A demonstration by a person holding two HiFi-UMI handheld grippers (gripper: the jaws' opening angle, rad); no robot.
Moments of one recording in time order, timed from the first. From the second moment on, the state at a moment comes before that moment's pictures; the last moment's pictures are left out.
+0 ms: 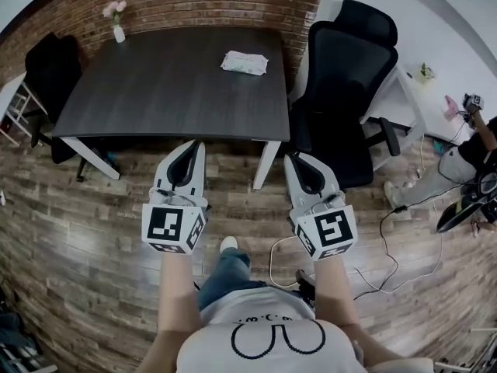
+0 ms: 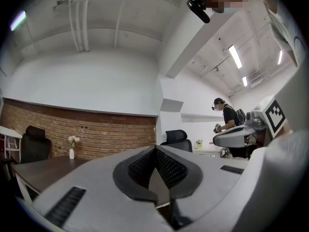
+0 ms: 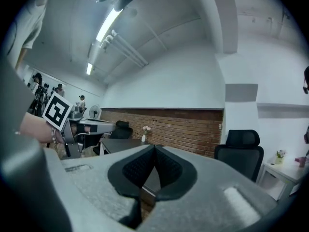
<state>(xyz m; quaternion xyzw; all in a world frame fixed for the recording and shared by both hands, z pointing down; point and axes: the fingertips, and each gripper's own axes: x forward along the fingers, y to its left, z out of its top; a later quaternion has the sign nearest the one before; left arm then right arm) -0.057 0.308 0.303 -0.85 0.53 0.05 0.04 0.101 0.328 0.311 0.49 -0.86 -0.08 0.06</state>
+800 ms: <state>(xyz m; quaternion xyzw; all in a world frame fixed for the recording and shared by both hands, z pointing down) -0.091 0.051 0.308 -0.86 0.50 0.03 0.03 0.061 0.072 0.320 0.50 -0.86 -0.07 0.08</state>
